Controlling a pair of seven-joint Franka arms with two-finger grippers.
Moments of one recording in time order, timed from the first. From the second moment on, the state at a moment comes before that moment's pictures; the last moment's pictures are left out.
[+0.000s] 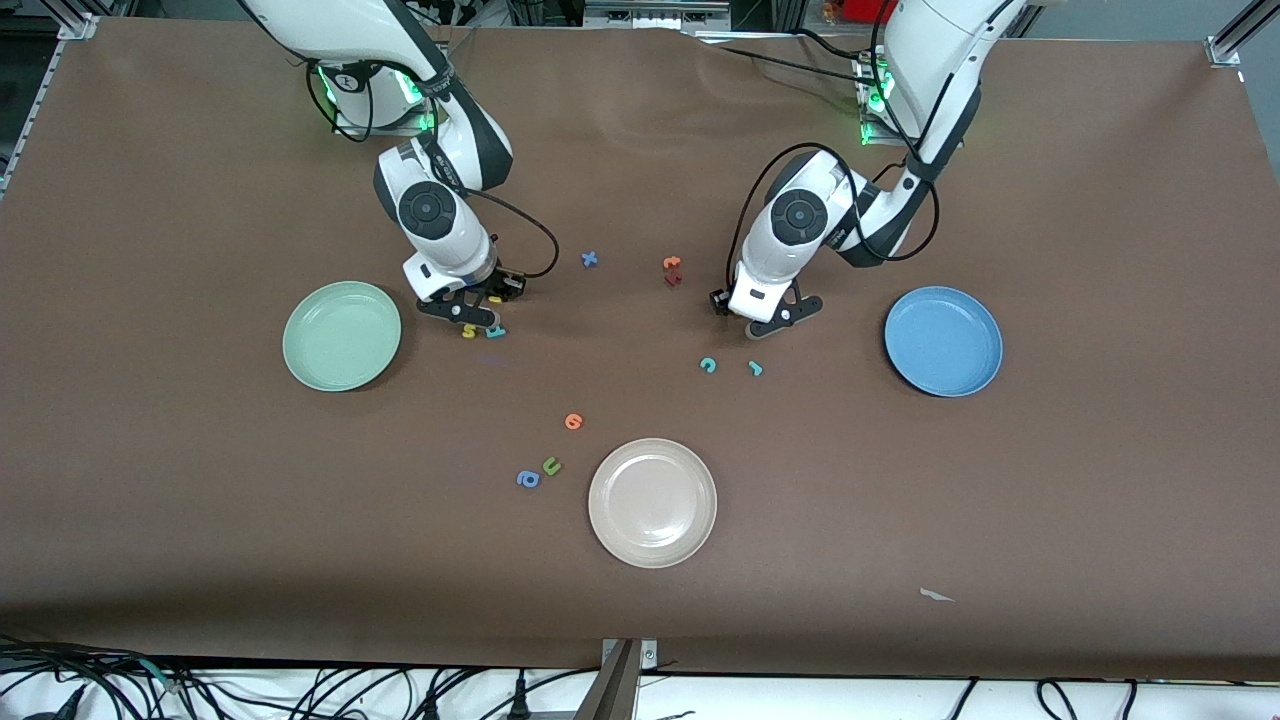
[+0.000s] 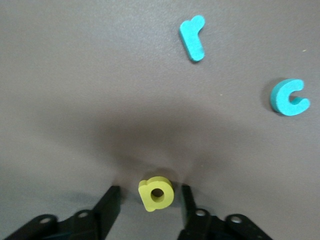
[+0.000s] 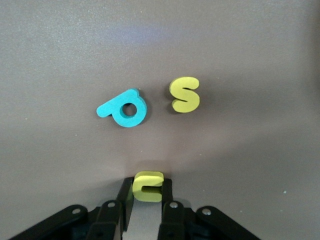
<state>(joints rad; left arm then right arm) -0.35 0.49 -0.30 -2.17 0.00 2.61 -1.08 0.47 0.38 0.09 -2.30 0.05 2.58 0.72</state>
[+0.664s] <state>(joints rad) -0.35 0.49 -0.30 -2.17 0.00 2.61 -1.08 0.46 0.18 -0.09 -2.16 0.05 2.09 0.50</state>
